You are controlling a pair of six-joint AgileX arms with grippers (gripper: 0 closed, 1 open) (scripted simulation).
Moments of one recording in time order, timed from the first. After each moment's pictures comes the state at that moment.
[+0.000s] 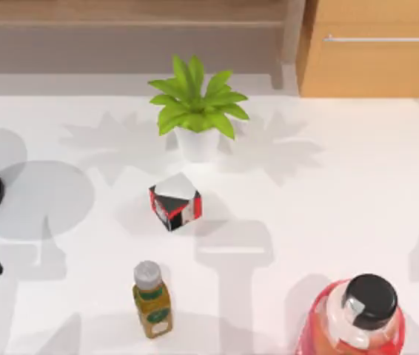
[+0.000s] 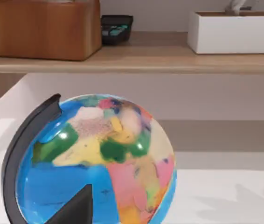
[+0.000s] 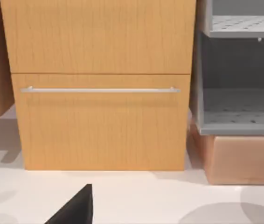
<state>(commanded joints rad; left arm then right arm) 0.00 0.00 0.00 0.00 0.00 0.00 0.00 0.00 0.00 0.00 0.00 0.00</state>
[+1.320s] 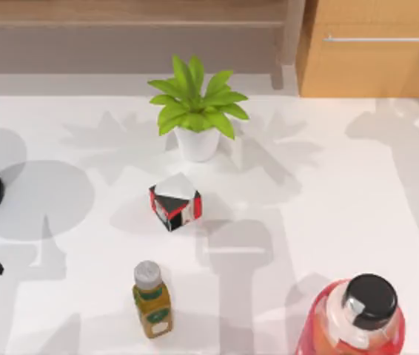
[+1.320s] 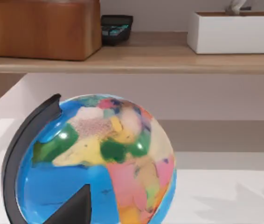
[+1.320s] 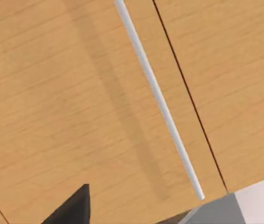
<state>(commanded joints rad) 0.00 0.00 0.00 0.00 0.00 0.00 0.11 1.56 0.71 0.93 0.10 -1.16</state>
